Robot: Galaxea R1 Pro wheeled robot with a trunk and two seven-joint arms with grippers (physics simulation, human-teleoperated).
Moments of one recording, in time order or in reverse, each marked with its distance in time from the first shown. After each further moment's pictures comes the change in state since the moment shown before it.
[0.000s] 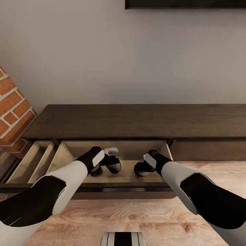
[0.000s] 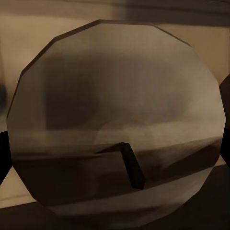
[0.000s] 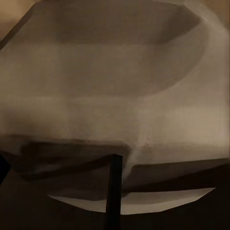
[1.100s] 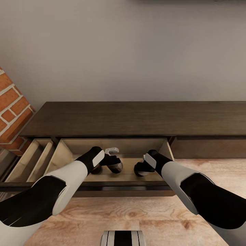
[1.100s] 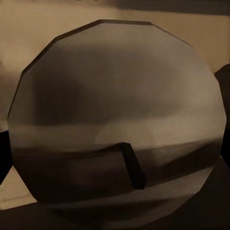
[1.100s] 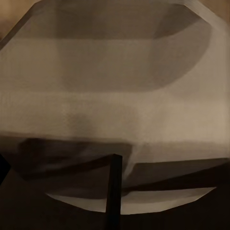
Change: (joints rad) left arm 0.000 0.000 -0.002 0.000 -0.020 -0.001 -0.051; right arm 0.000 0.000 0.000 0.000 0.000 0.000 -0.001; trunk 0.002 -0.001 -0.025
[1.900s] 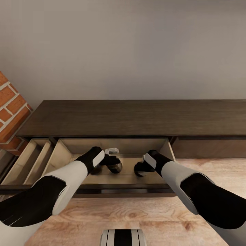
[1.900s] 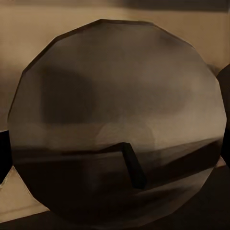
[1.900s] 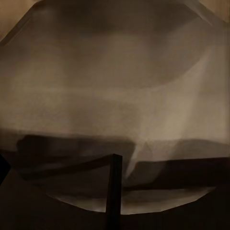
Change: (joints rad) left arm 0.000 0.000 0.001 0.001 -0.033 0.000 -0.003; right arm 0.000 0.000 0.000 0.000 0.000 0.000 0.000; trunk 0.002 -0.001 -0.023
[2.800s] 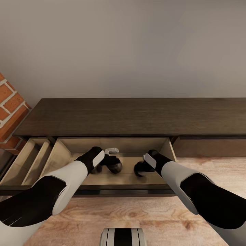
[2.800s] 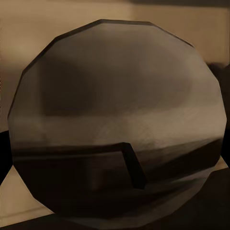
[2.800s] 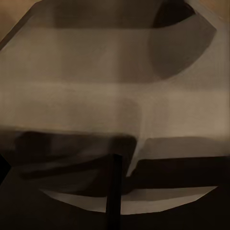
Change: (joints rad) left arm 0.000 0.000 0.000 0.000 -0.001 0.000 0.000; right arm 0.000 0.000 0.001 0.000 0.000 0.000 0.000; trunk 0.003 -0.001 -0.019
